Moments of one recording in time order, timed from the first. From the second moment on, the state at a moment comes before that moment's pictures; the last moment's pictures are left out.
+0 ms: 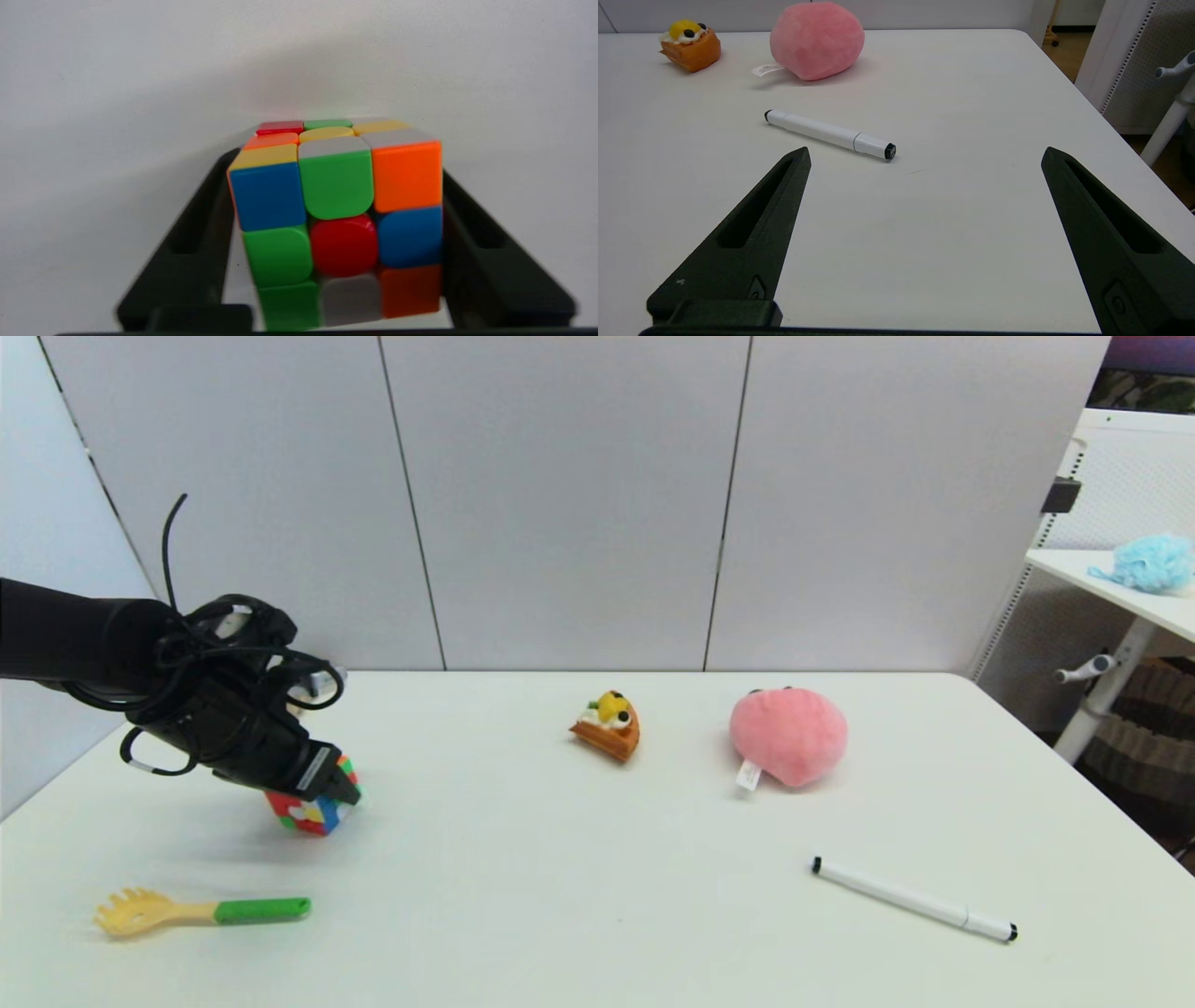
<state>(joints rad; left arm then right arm) -0.03 1.92 -1.29 0.52 -0.13 0.26 0.00 0.00 0.00 -0.01 0.00 0.01</state>
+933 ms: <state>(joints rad) 0.20 1.85 -1.63 0.58 0.00 0.27 0.00 0.00 0.00 -0.01 0.00 0.01</state>
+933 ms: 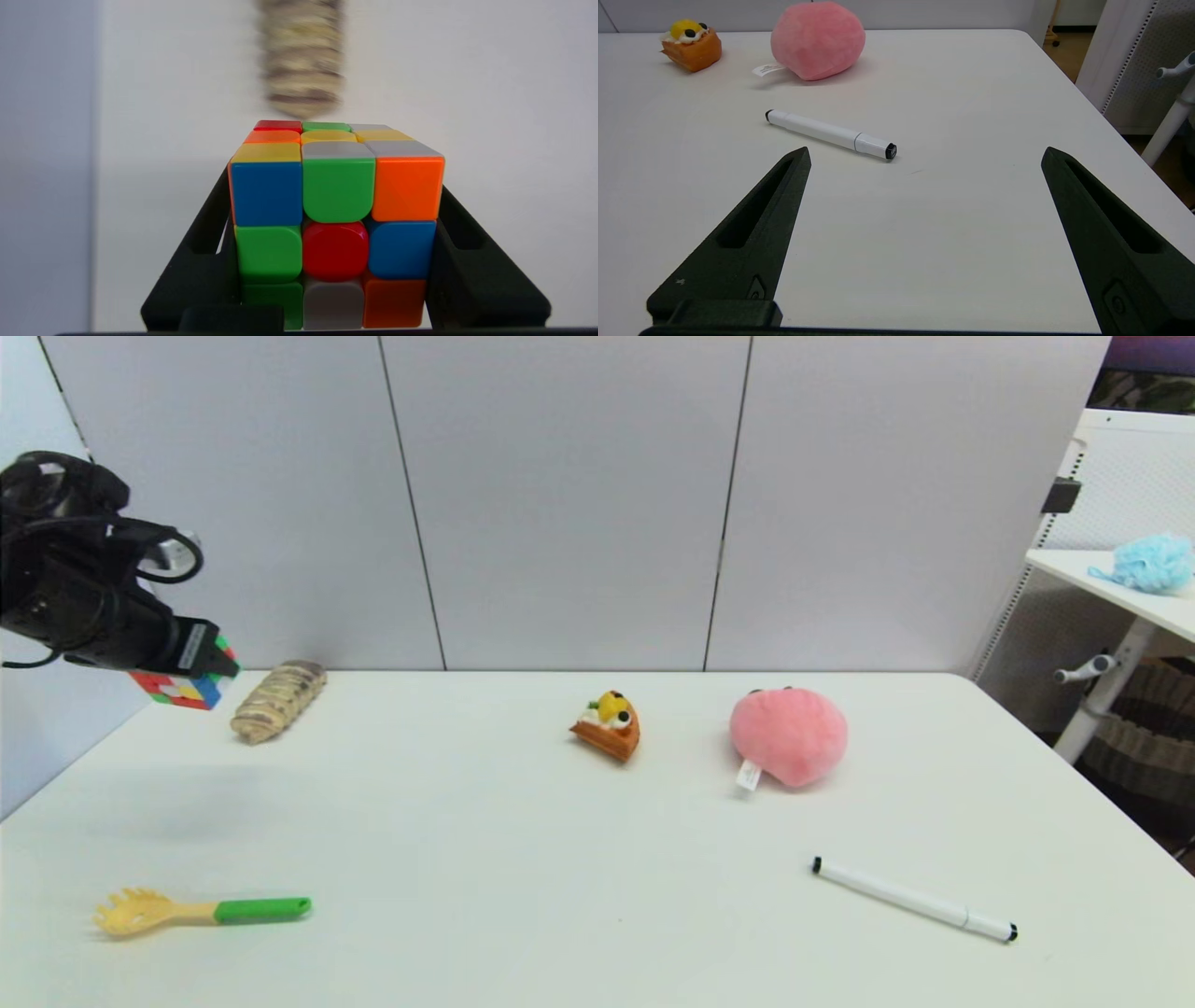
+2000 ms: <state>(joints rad) 0.38 2.28 -1.96 0.57 -0.12 0.26 0.00 0.00 0.00 -0.01 0.00 0.01</state>
